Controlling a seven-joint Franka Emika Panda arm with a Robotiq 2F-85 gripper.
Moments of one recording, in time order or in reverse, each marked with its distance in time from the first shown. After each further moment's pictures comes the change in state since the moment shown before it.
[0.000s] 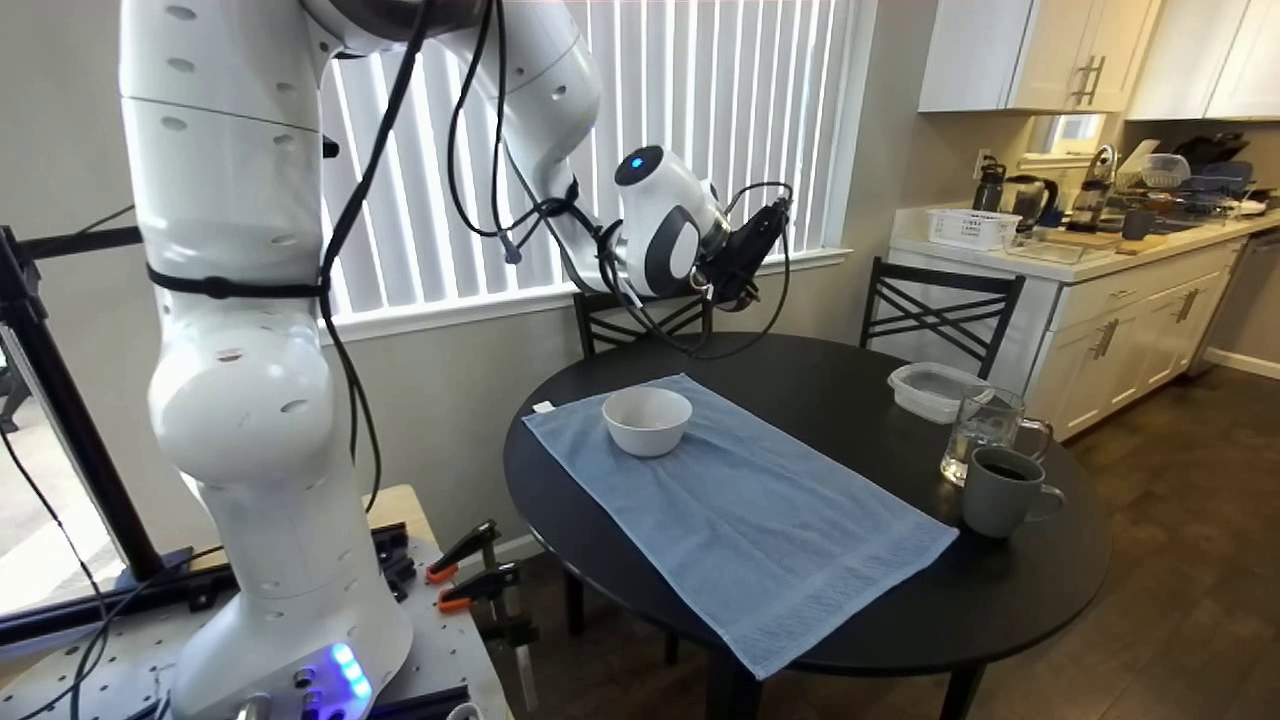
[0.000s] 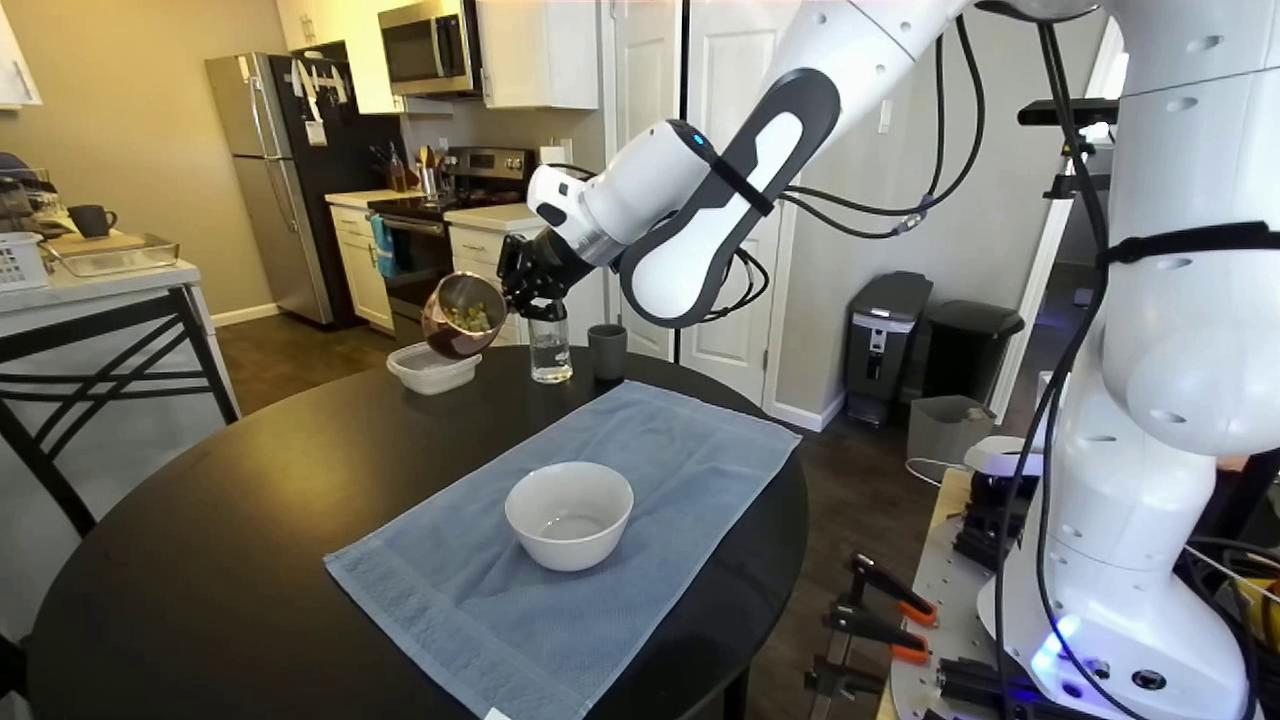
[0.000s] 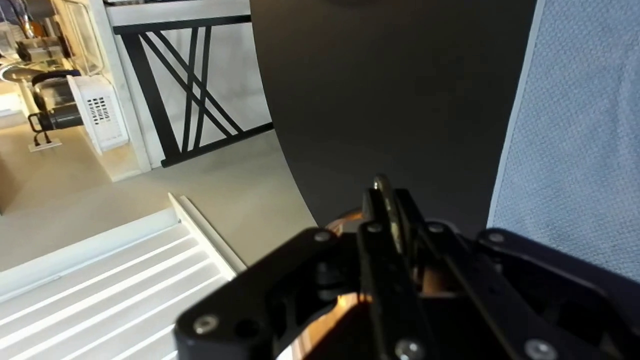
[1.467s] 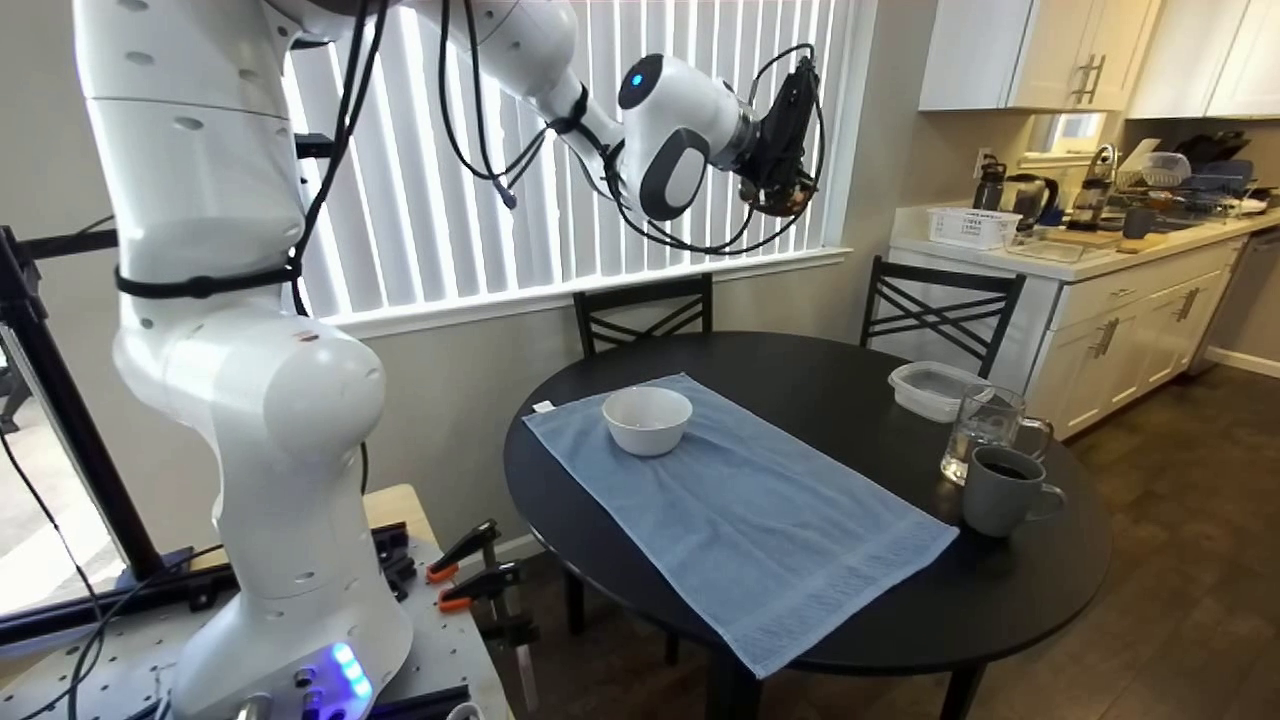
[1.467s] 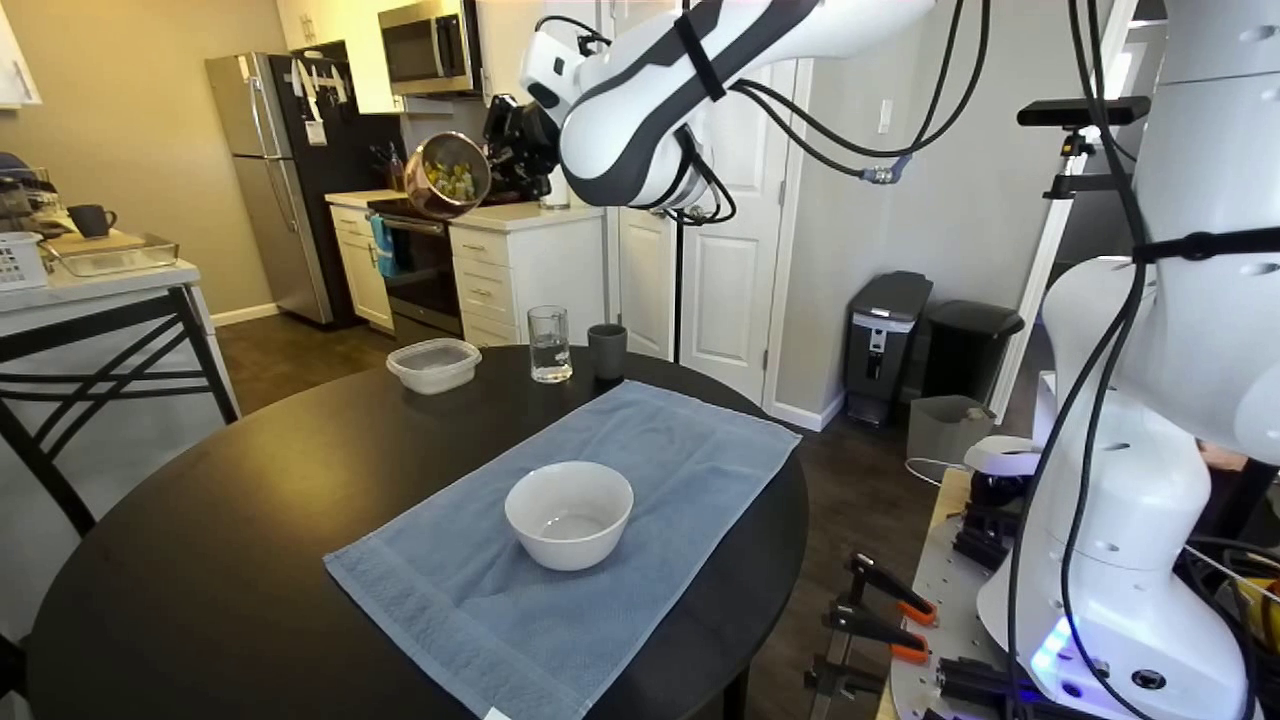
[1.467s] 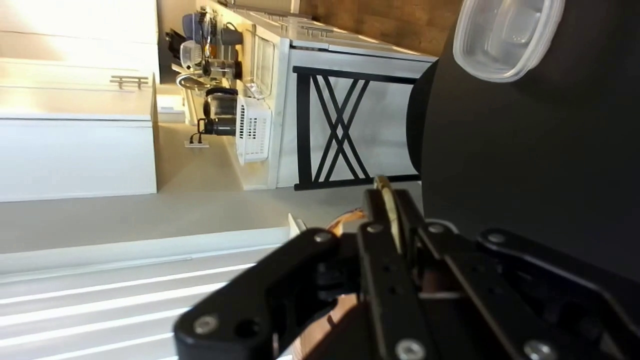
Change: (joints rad) arm 0.474 -0.081 -0.448 0.172 0.477 0.032 -0.581
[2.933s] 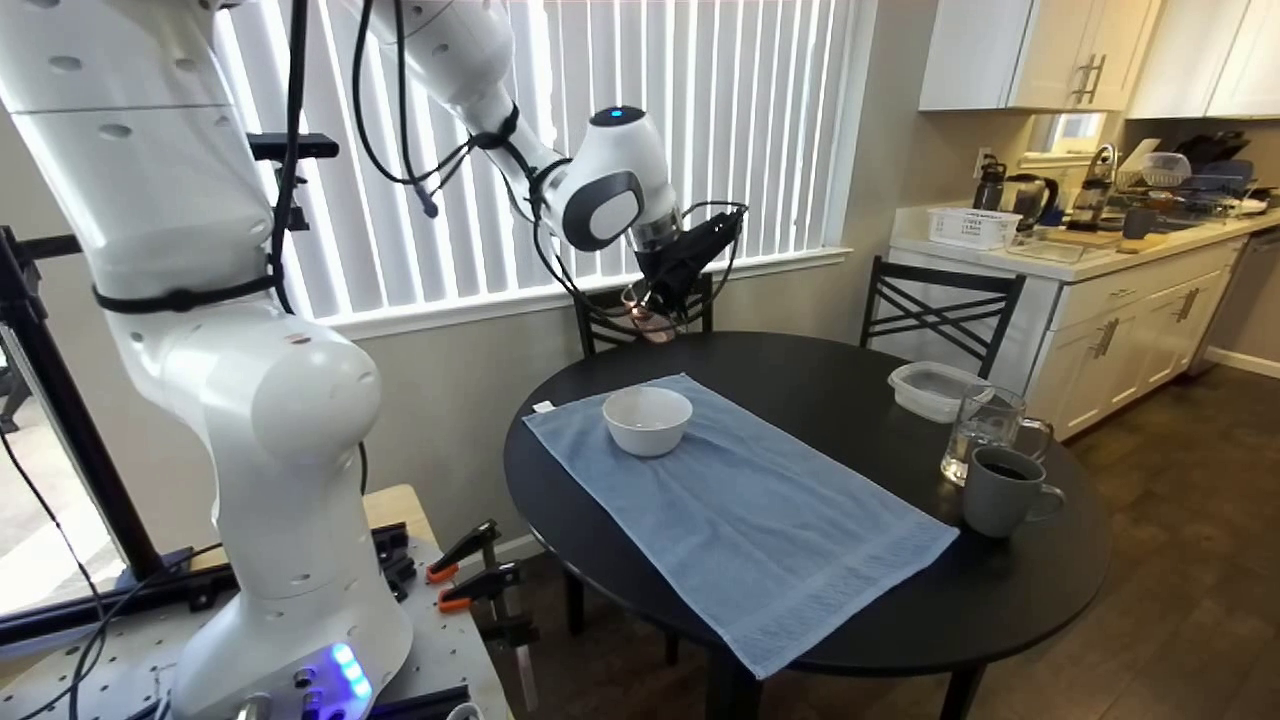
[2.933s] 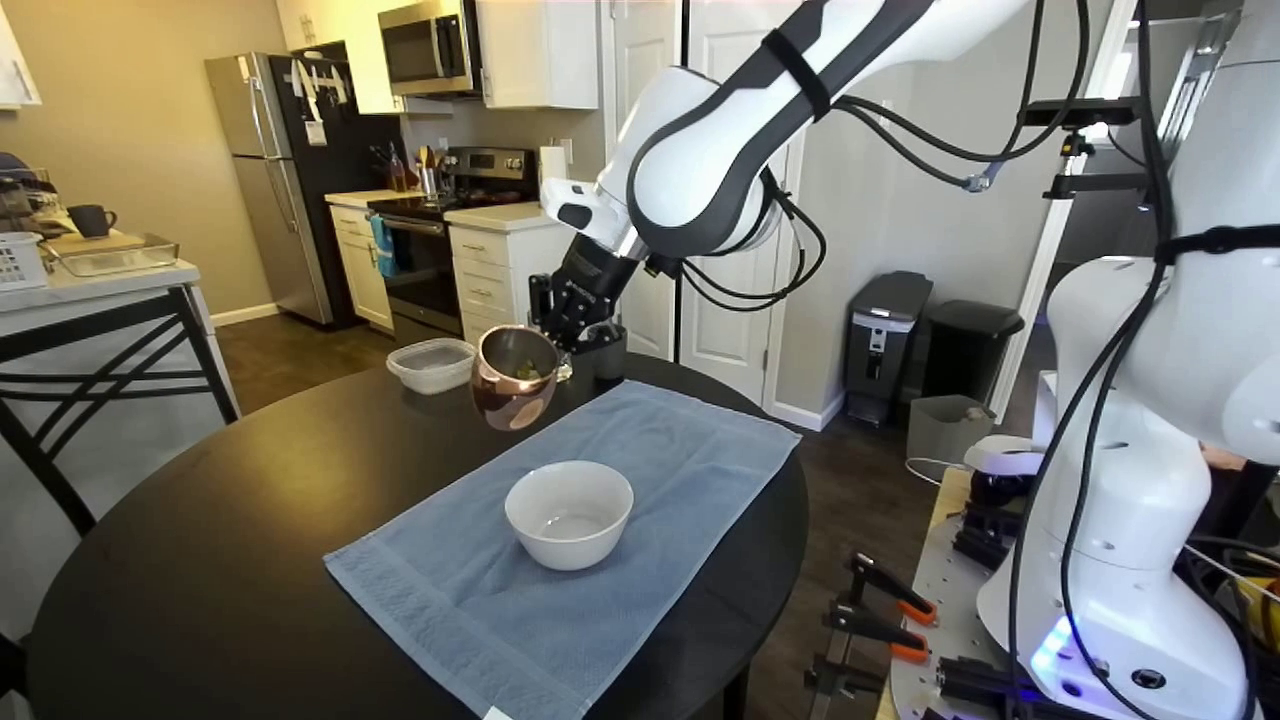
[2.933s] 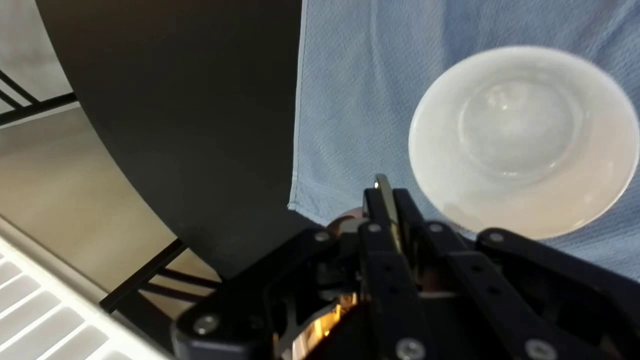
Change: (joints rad) arm -0.062 -0.187 0.182 -0.324 -0.008 -0.555 0.161
